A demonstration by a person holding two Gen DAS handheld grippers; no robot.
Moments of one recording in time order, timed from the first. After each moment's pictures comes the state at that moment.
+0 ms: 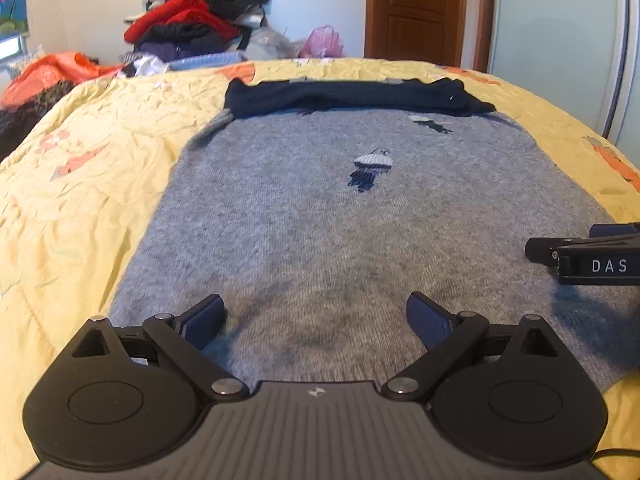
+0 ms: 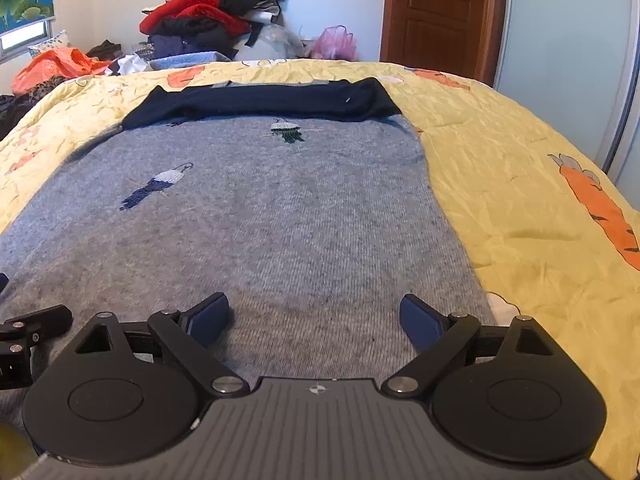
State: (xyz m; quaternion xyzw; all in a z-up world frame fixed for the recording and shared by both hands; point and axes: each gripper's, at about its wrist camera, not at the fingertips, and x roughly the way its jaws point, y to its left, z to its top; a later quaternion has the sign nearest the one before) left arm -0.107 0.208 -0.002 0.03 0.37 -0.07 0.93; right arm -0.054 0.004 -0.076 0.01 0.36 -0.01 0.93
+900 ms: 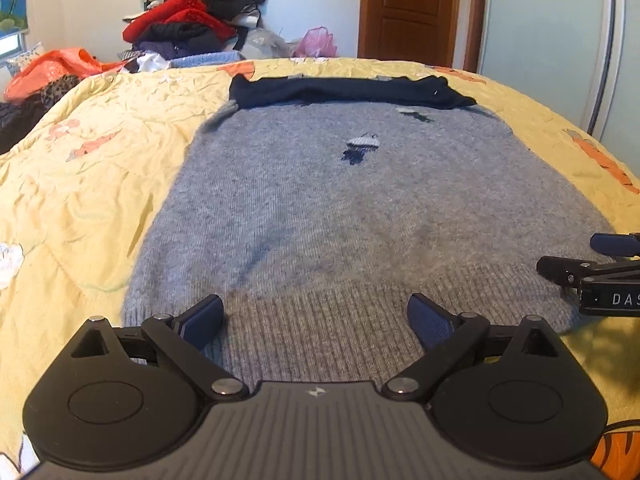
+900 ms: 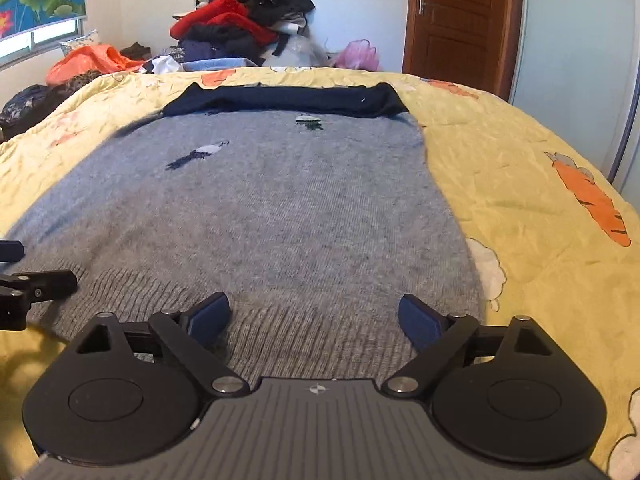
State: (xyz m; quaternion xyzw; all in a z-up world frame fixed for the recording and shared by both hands) left arm -0.152 0.220 0.002 0.03 0.36 -0.08 0.93; right arm -0.118 -0.002 -0.074 0.00 0.34 0.02 0.94
